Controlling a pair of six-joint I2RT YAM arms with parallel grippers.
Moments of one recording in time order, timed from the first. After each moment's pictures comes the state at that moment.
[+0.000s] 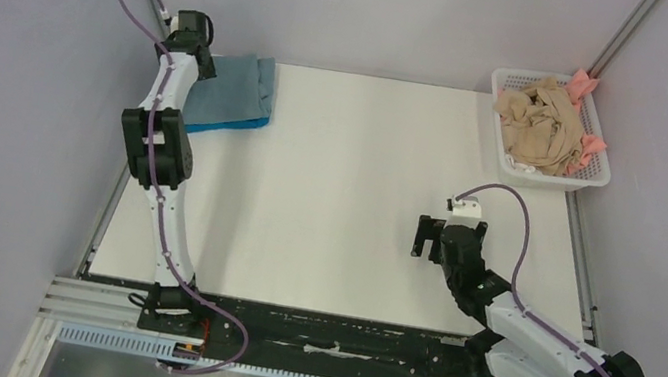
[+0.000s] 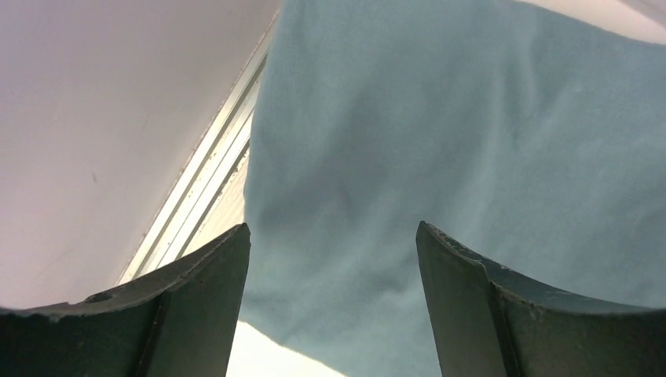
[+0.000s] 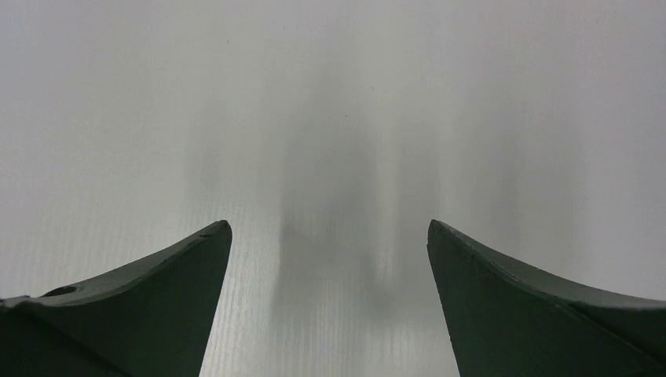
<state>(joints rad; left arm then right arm) 0.16 2.33 2.14 -0.61 -0.44 -0.21 0.58 0.97 0.28 0.10 0.44 0.30</state>
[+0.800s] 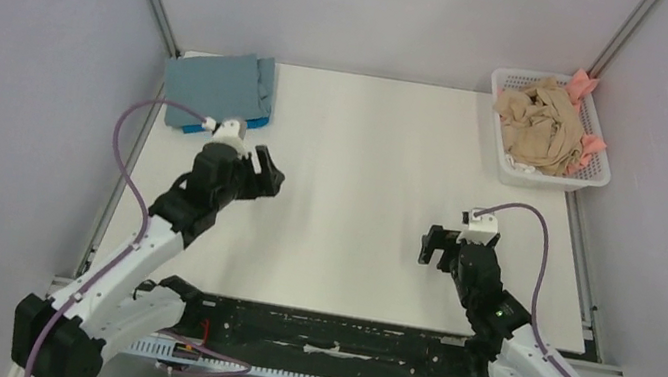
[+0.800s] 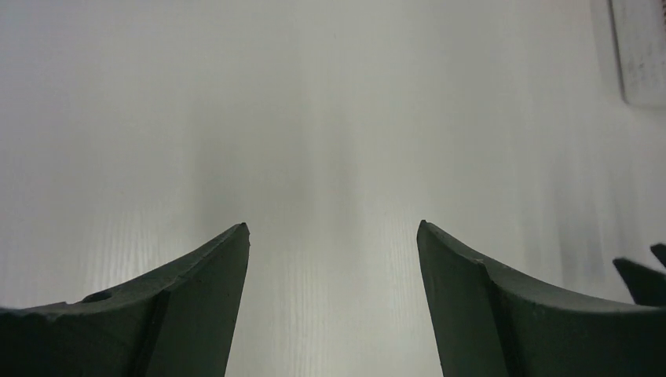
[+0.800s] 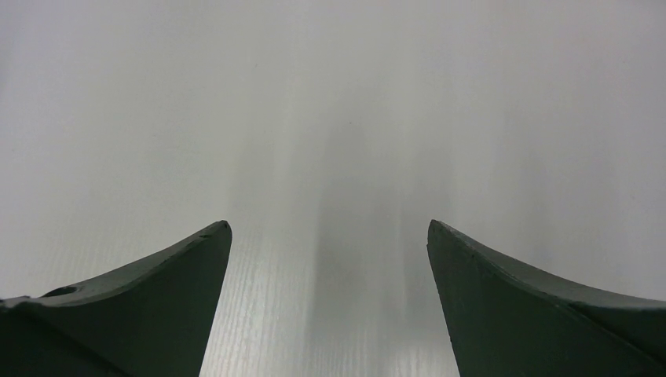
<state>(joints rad) -0.36 0.93 0.73 -0.28 -0.10 -0.50 0.58 0.61 0.22 -0.04 0.40 0.29</state>
